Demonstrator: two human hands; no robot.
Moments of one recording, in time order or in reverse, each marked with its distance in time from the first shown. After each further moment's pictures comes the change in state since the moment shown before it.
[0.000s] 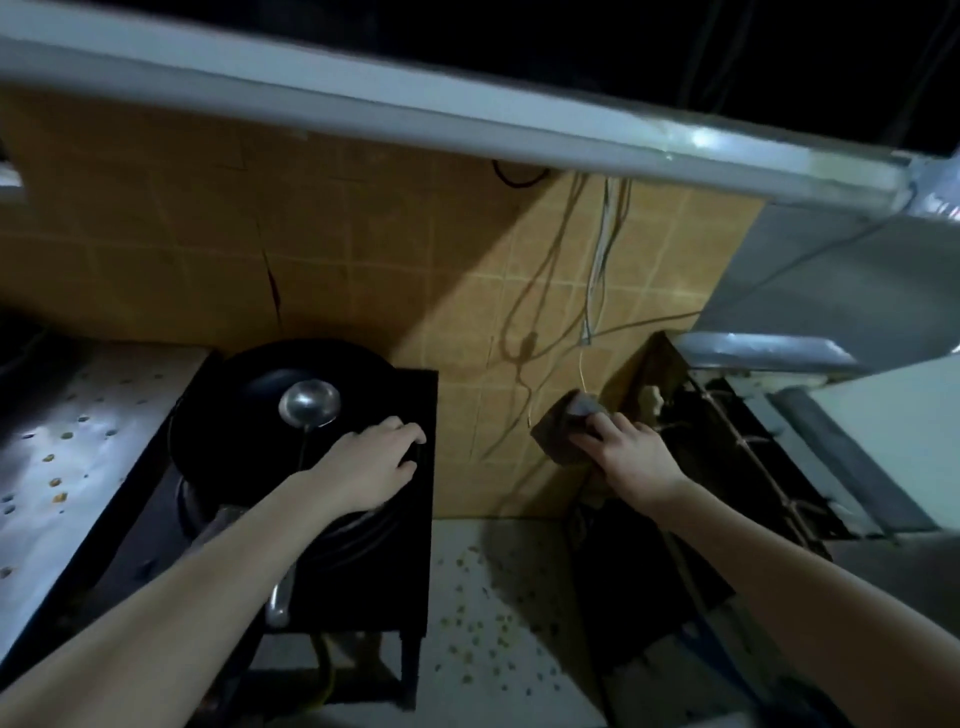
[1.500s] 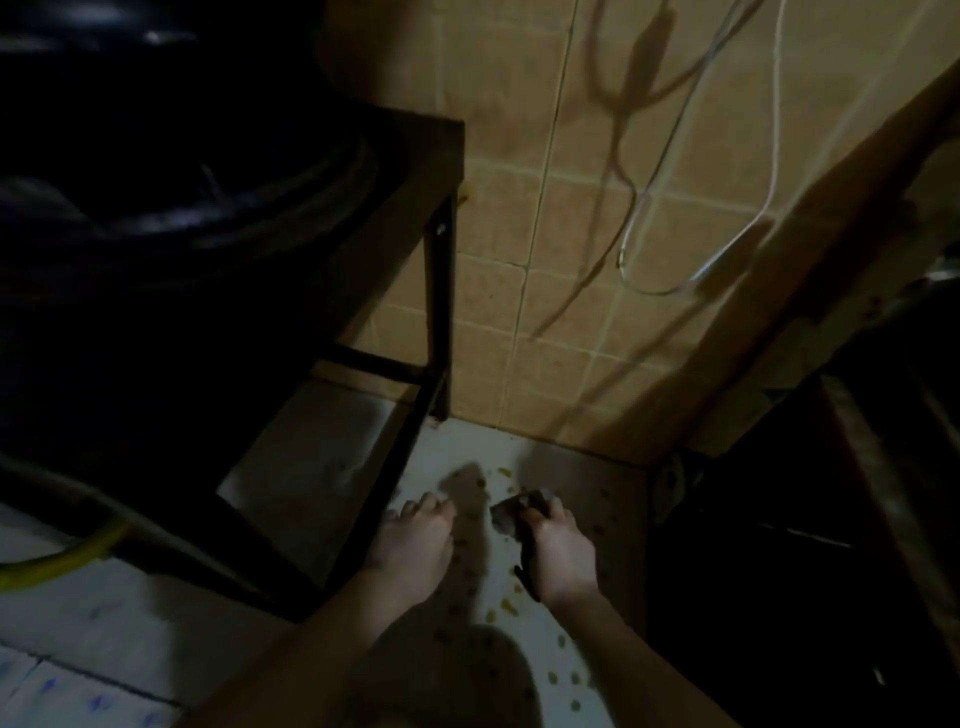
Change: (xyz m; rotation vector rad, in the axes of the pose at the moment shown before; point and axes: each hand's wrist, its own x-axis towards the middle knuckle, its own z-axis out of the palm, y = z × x) left_hand 0.167 0.012 0.546 -0.017 -0.038 -0.421; right_hand 0.050 -0.130 0.561 0.591 -0.236 0.048
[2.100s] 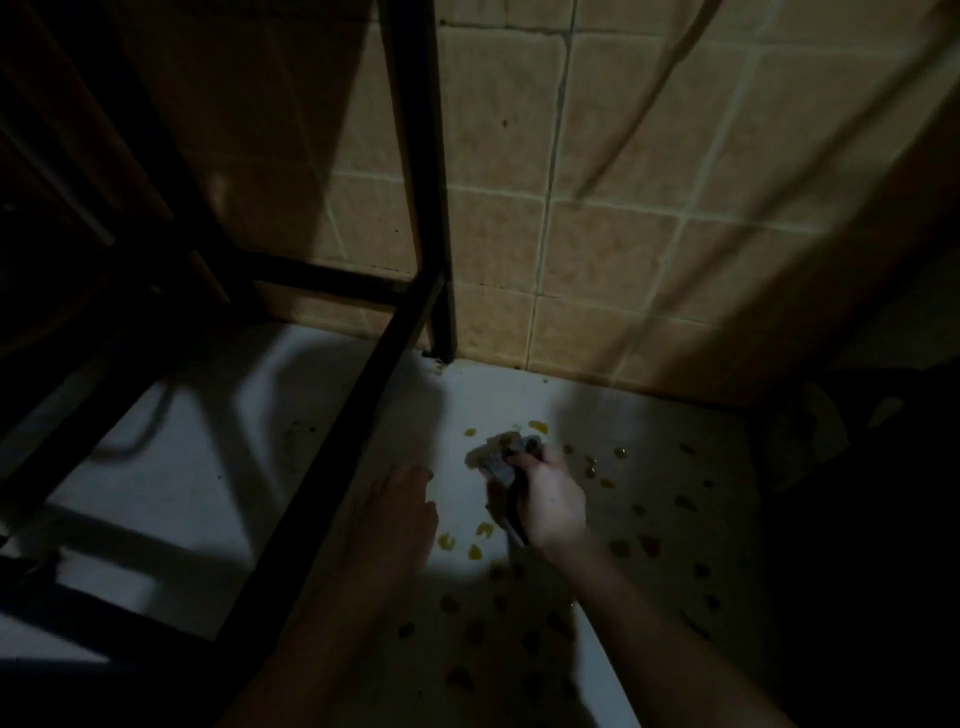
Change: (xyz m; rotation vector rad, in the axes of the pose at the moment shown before) left_hand 0.143 -0.084 0.201 -0.177 0.087 -0.222; right_hand 0.179 0.034 0.216 0.268 0.086 -0.009
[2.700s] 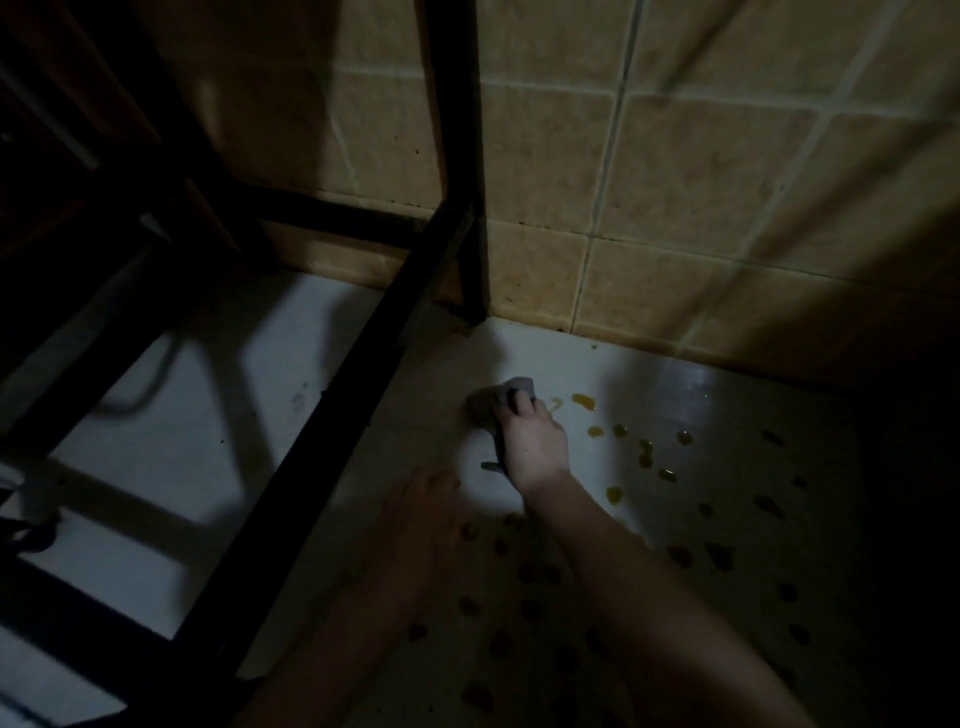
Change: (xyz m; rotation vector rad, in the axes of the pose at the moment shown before) left_hand 0.022 -0.010 0.044 0.168 -0.147 -0.054; right_hand 0.094 -0.005 0.077 -0.261 -0.070 -0.211
